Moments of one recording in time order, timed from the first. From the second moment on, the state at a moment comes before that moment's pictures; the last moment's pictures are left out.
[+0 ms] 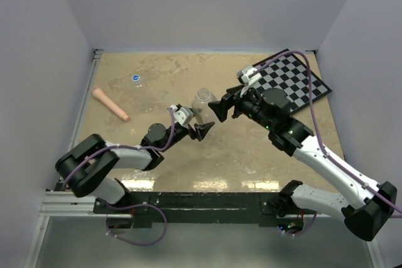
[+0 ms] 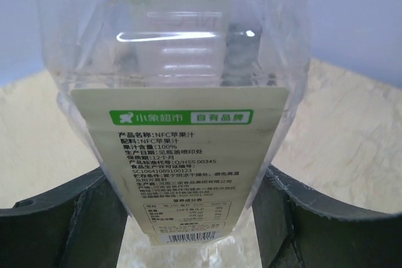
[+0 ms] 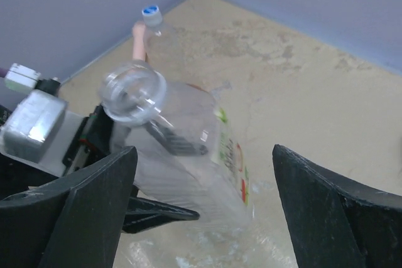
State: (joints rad) left arm -0.78 1.54 0.40 1.24 0.12 -0.06; right arm 0.69 1.04 0.94 -0.03 -0.10 0.16
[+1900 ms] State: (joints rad) left arm -0.41 0.28 0.45 -0.13 -0.35 0.12; right arm 0.93 2.17 1.59 -0.32 0.09 0.02
